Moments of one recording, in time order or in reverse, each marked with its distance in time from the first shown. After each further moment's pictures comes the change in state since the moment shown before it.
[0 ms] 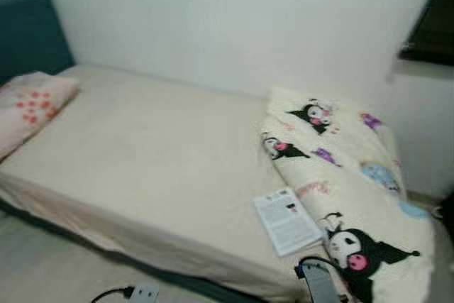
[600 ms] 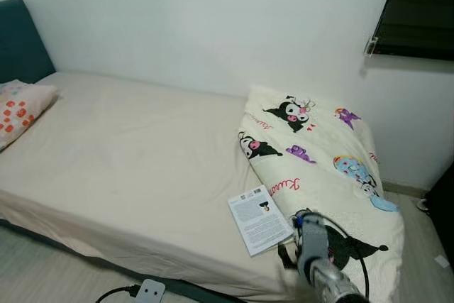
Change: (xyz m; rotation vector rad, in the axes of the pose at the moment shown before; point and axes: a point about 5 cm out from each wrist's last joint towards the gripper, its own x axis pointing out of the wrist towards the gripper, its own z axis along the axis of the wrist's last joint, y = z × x) left arm 0.000 -0.006 -0.002 -0.001 0.006 -0.015; right arm 0.001 0.006 0.093 0.322 -0.297 0.129
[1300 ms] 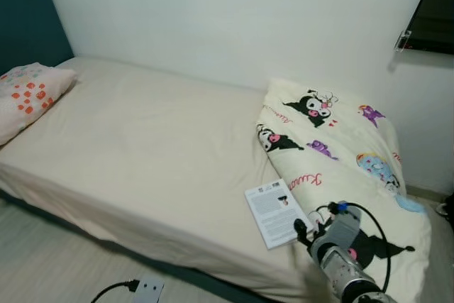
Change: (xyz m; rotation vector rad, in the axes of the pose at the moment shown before) left arm 0.000 0.003 0.012 -0.027 -0.092 0.033; right arm -0.003 -0.034 0.016 0.480 -0.084 -0.117
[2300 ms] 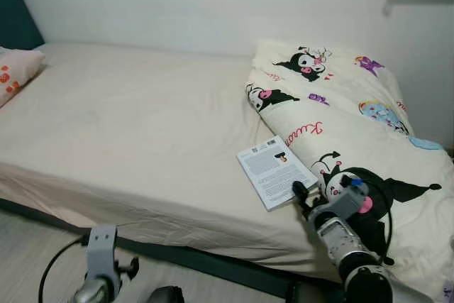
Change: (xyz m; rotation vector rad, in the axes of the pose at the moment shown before) left arm -0.013 0.082 0.039 -0.317 -0.355 0.082; right arm 0.008 0.054 0.031 0.182 -0.096 0.268
